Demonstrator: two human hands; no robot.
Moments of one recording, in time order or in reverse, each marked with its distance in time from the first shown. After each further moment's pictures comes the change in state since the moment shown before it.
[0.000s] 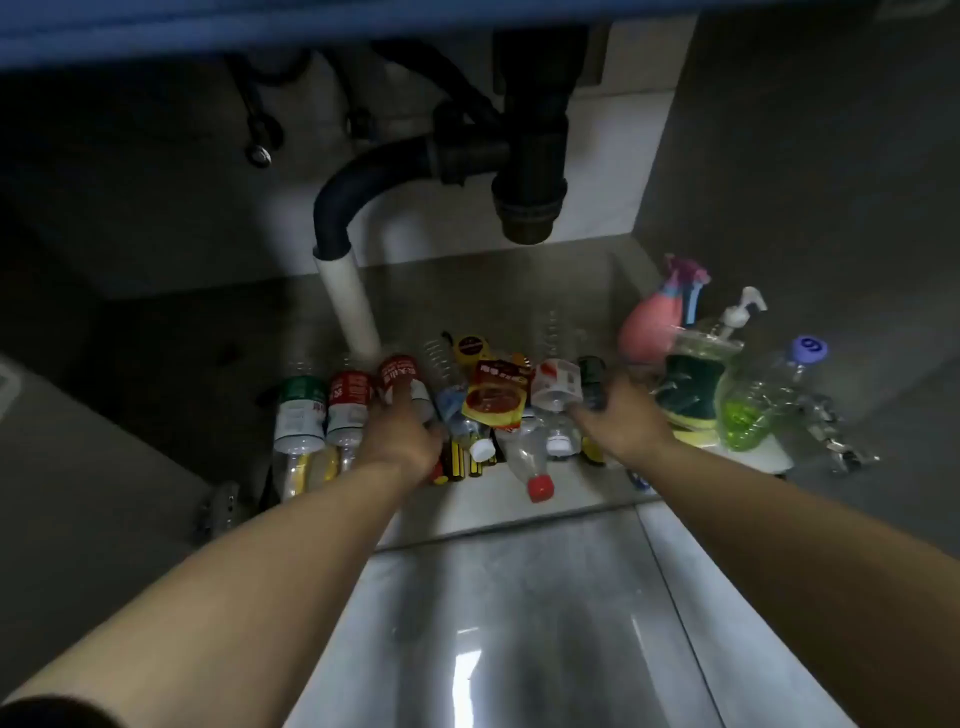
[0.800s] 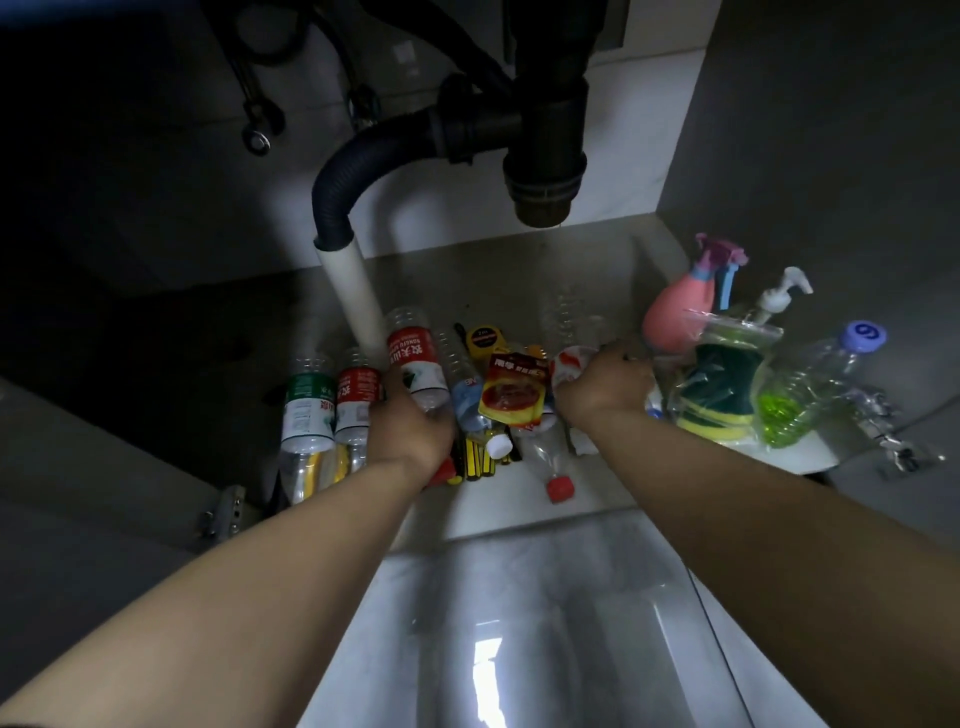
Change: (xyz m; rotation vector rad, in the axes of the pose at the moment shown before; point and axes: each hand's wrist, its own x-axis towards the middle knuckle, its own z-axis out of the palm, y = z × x) left_hand 0.013 -0.002 0.011 -0.323 0.168 -0.021; right_hand 0.029 -0.051 0.027 0.060 0.158 0.263
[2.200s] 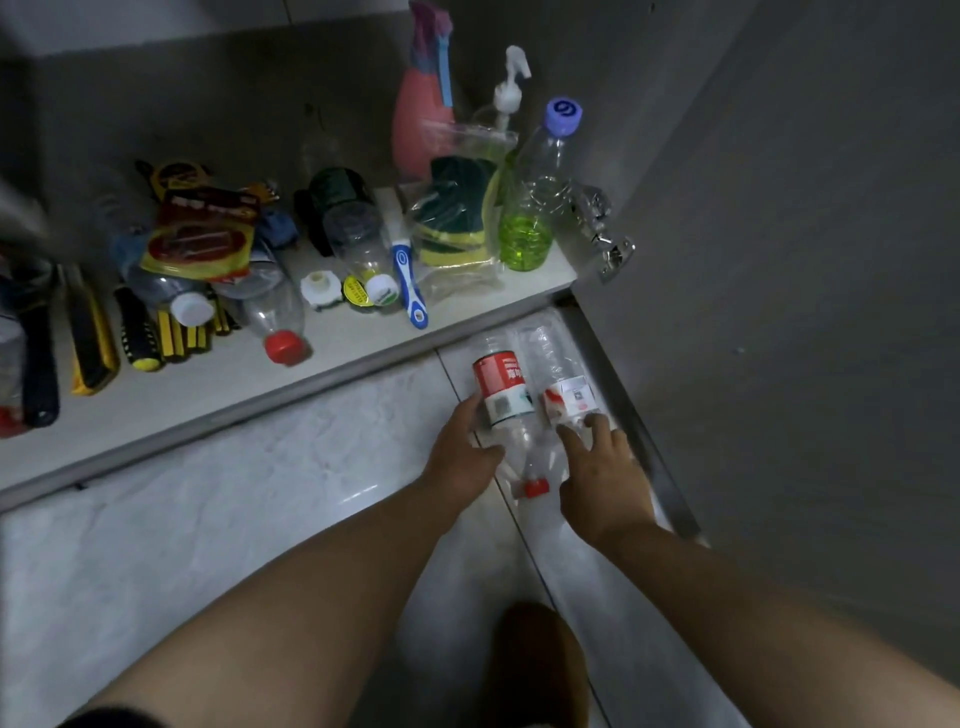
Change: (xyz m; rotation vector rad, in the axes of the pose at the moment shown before) left_hand -0.240 0.018 0.248 -0.289 -0.832 -0.163; right_hand -0.108 0.376 -0.041 -0.535 -0.179 -0.121
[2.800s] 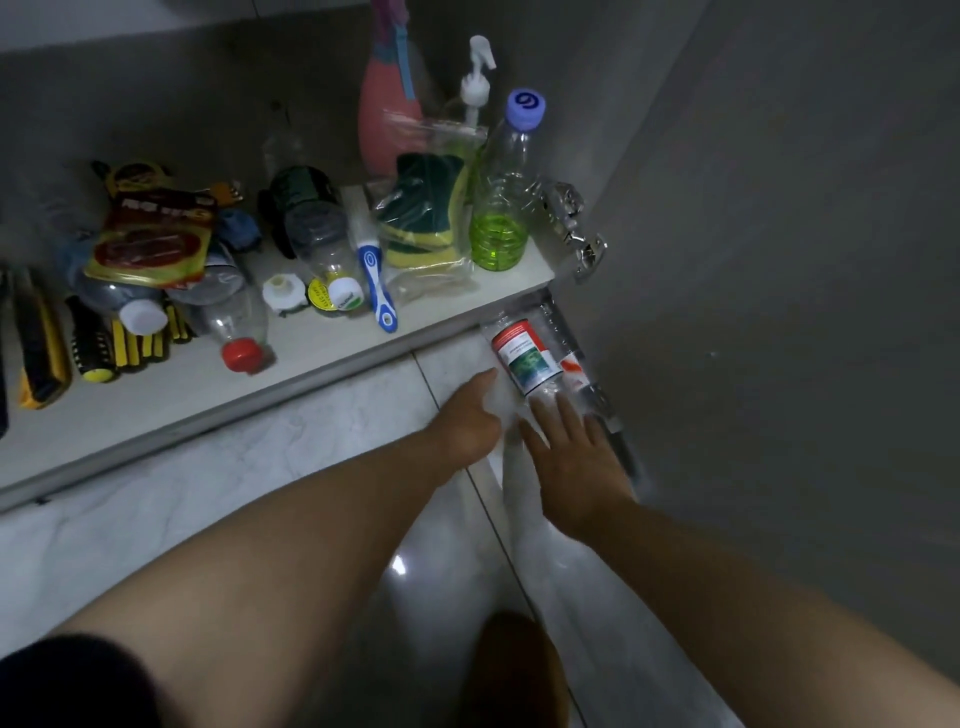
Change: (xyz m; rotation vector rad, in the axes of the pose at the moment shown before) left_hand 0.042 0.036 0.018 0.404 -0.131 0.066; right_hand 0.026 0.012 -0.007 -0.337 -0.197 -0.293
